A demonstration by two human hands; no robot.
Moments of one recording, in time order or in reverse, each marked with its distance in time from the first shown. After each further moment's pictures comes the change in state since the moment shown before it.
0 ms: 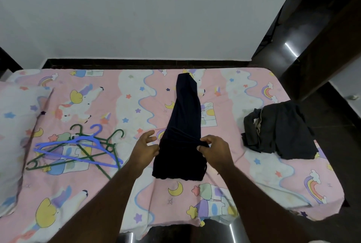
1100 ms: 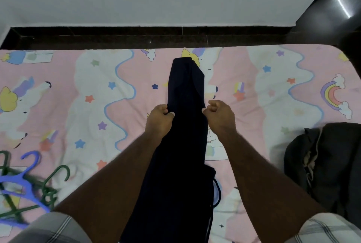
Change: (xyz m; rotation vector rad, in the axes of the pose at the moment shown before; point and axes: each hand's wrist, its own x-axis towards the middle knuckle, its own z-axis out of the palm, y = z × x) left_hand 0.383 0.025 0.159 0.428 0.126 -0.095; right_hand 0.416 0.066 0.056 0.201 -0.013 0.139
